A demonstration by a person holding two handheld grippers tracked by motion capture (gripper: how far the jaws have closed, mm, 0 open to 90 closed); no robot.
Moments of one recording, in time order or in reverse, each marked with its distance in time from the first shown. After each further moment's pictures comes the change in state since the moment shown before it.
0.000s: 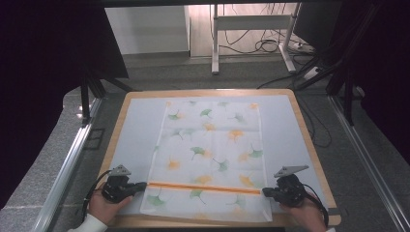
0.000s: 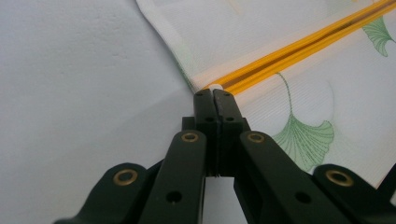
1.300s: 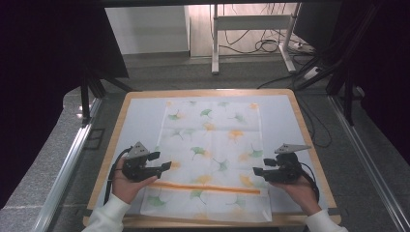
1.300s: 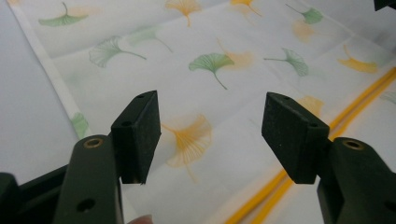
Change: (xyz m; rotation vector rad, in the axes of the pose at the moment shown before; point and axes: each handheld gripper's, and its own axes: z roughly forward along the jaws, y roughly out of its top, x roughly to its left) left arm -0.035 0.081 0.016 -0.229 0.050 0.154; right arm -0.021 0.055 -0.003 -0.211 0.005 0.019
